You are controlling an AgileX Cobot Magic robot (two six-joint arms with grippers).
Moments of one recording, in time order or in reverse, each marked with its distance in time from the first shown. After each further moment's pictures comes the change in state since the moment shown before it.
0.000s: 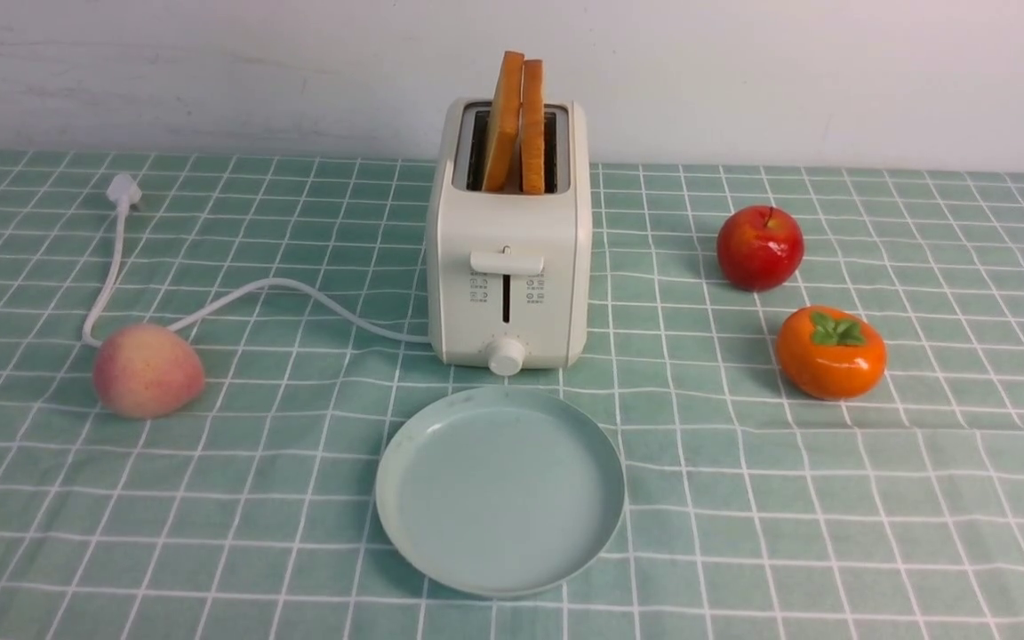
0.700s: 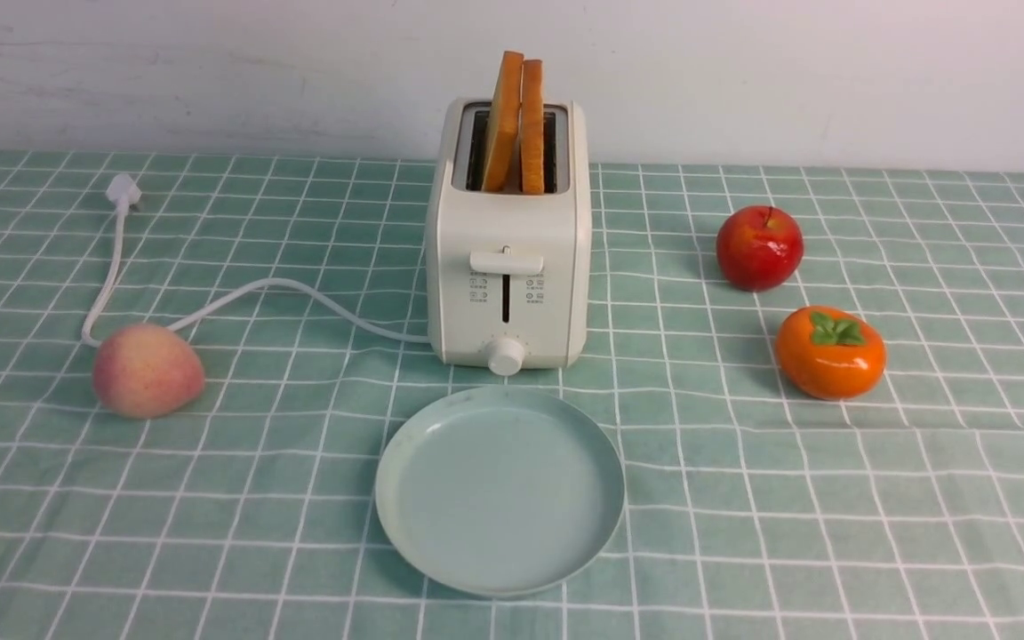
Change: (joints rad) right arm 0.000 0.295 -0.548 -0.109 0.393 0.033; left arm 0.000 -0.001 0.000 -0.843 -0.360 0.229
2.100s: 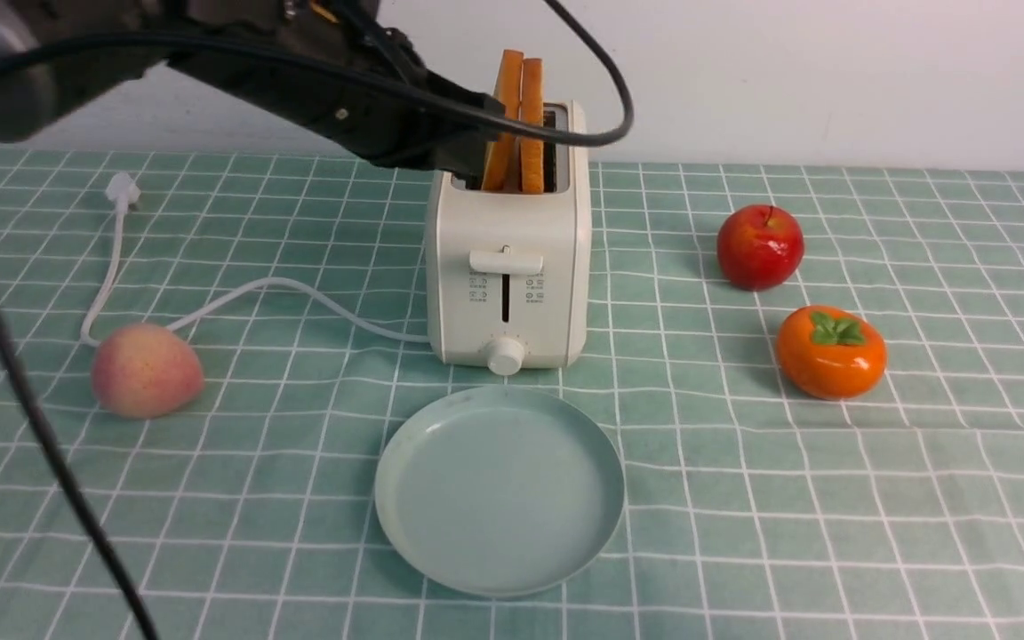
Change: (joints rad) right arm 0.000 0.686 -0.302 0.068 0.538 -0.292; left arm -0.307 1.925 -1.838 0.208 1.247 0.383
